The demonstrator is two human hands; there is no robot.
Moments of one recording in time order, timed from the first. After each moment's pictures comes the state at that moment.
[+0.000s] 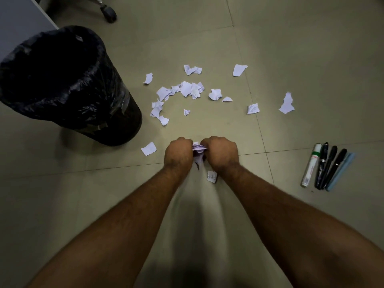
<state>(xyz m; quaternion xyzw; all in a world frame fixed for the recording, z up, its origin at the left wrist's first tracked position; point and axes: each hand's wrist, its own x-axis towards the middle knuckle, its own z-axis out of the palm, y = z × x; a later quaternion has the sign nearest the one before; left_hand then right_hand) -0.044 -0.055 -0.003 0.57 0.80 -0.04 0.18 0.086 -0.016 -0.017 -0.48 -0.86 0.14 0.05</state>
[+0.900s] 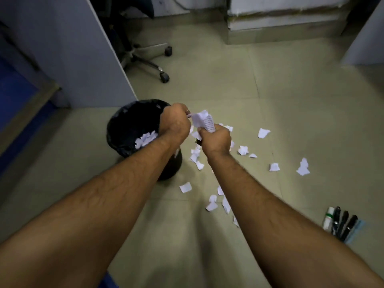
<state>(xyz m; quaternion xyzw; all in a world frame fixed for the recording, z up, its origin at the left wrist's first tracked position) -0.160 -0.006 0.261 0.40 0.88 0.24 0.07 -0.058 0.009 0.205 -0.57 -0.52 0.52 0.36</state>
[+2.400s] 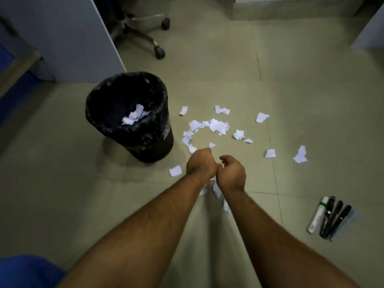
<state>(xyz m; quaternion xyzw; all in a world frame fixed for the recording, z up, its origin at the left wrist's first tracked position) -0.051 -0.043 0.106 0.43 0.86 0.09 0.25 0.038 -0.029 0.064 -0.63 -0.62 0.41 0.22</state>
